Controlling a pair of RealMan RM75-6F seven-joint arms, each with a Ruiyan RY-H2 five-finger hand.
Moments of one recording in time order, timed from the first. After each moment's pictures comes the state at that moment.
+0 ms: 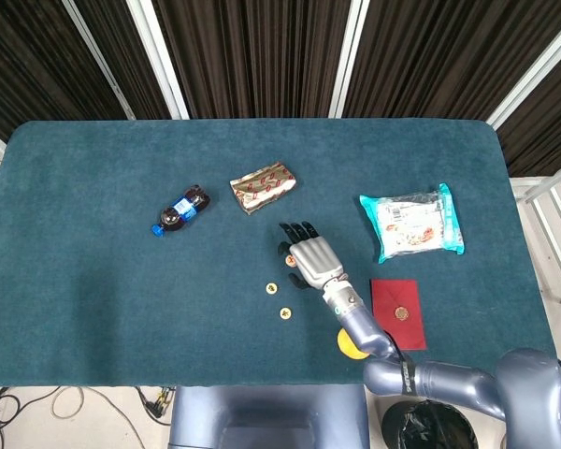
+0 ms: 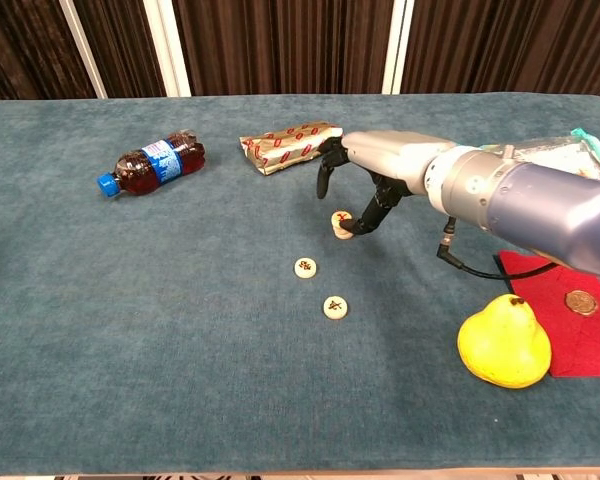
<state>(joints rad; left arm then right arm) -0.01 -1.14 -0.16 -1.72 1.25 1.54 0.07 0.89 -1.71 0.25 -1.41 -0.96 0.90 -0.43</state>
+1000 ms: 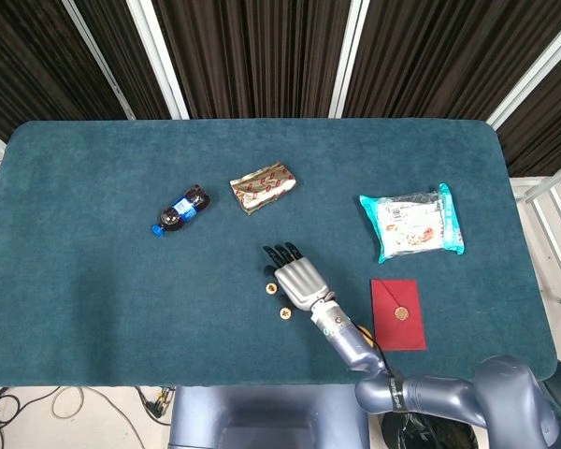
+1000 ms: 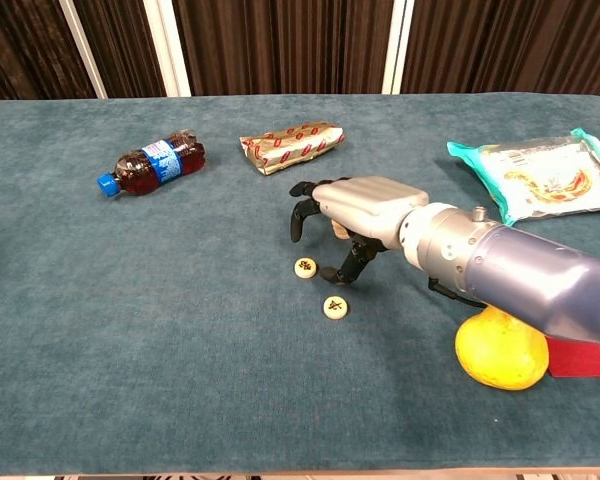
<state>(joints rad) -0.01 -1.15 -0.16 -1.71 1.24 1.54 0.08 0.87 -1.84 0.17 -1.30 -1.08 0.91 -0.42</state>
